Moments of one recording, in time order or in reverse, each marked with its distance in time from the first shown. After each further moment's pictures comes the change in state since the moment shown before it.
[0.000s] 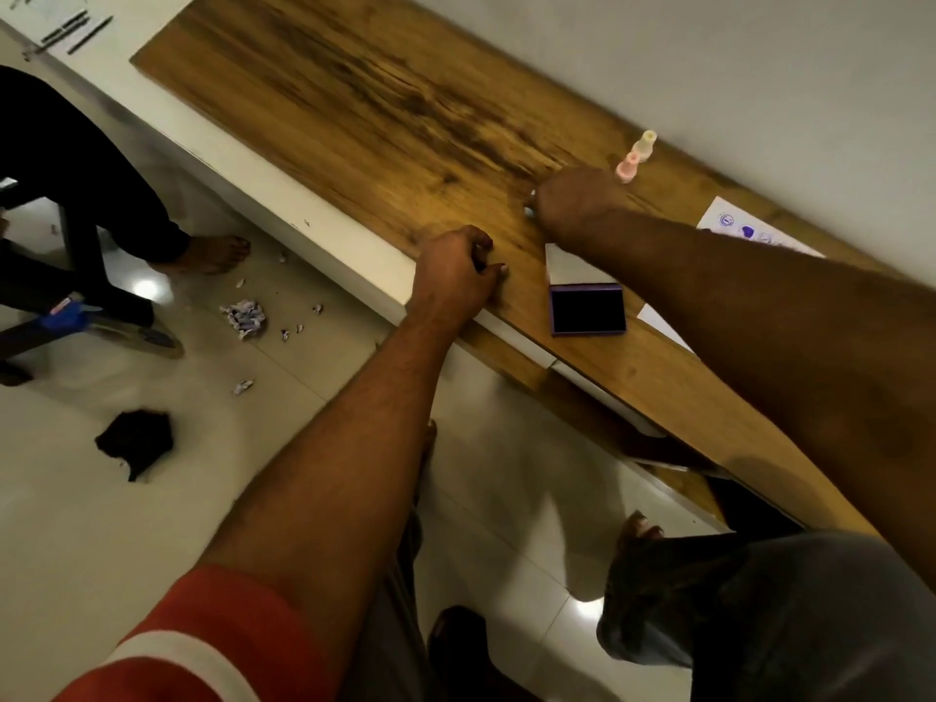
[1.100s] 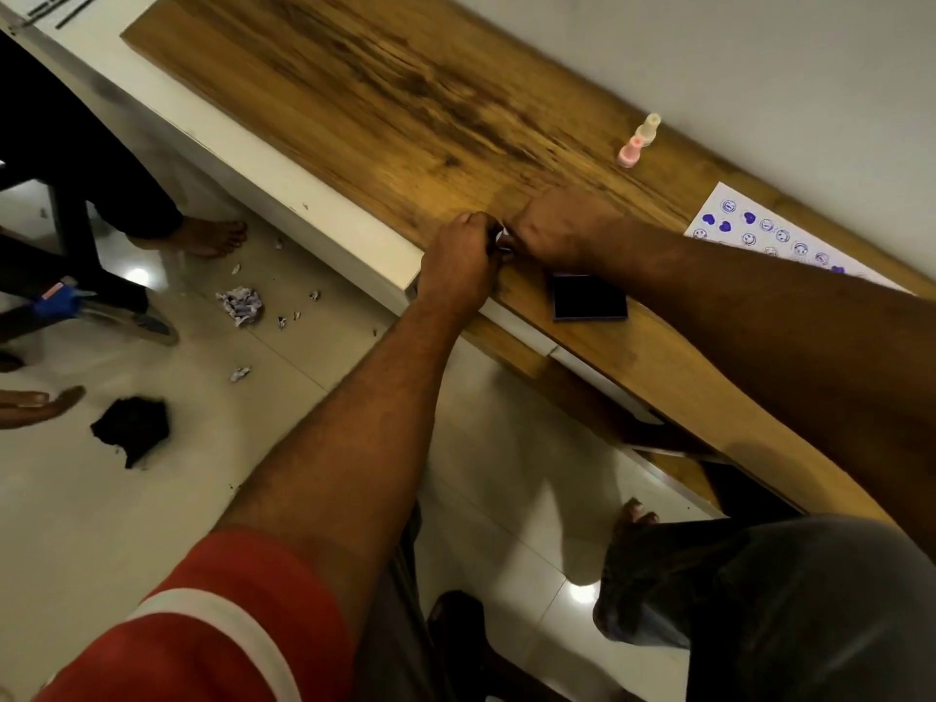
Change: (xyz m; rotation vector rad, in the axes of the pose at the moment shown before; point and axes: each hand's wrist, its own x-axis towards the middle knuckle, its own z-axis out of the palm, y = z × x) left_hand 0.000 0.000 0.014 0.175 0.060 0.148; right_hand -0.014 -0.010 0.022 0.141 -0.006 -0.439
